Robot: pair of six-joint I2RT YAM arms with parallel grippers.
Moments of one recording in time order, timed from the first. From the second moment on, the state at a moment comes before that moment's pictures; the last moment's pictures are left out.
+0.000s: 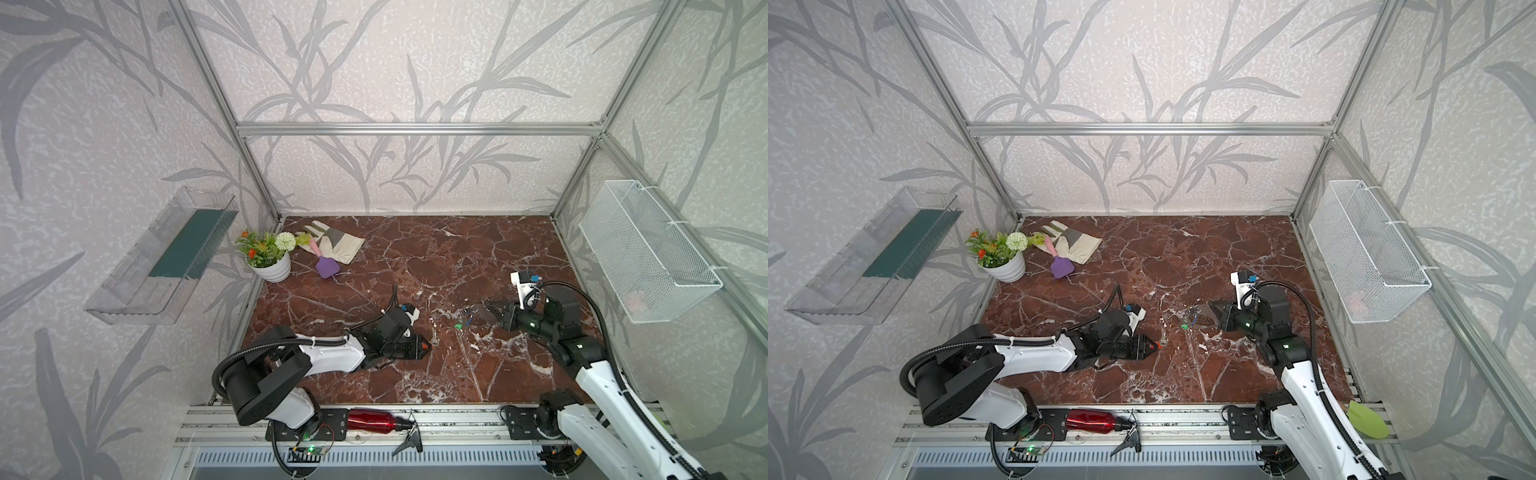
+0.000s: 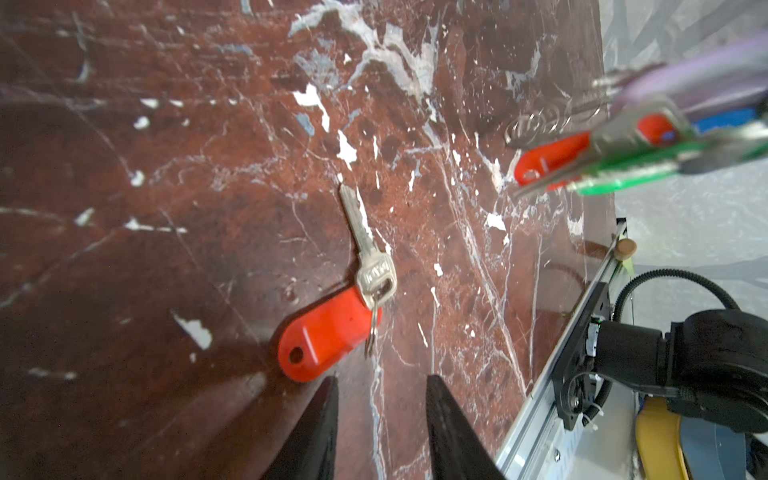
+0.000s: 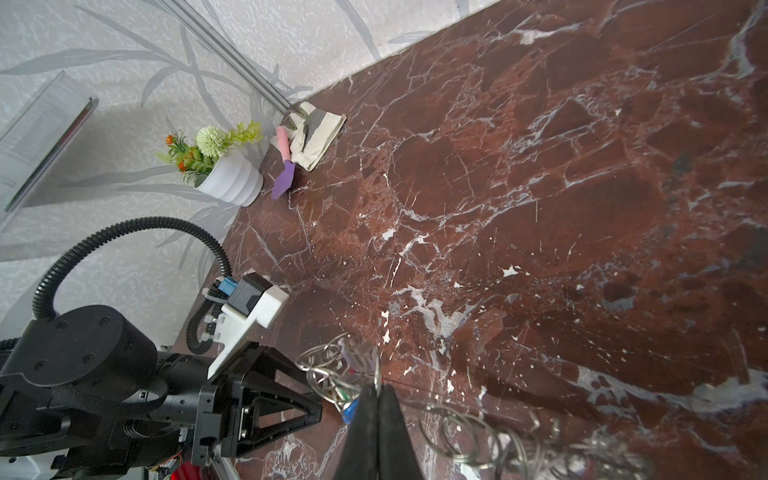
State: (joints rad) left arm -0.89 1.51 0.52 0.23 0.26 -0.84; right arm 0.18 0.75 0.50 -0.27 -0.55 0.42
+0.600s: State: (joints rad) left arm -0.92 1.59 0.57 0.24 0.22 -0.87; right arm 0.18 0.75 0.50 -0.28 -0.55 0.42
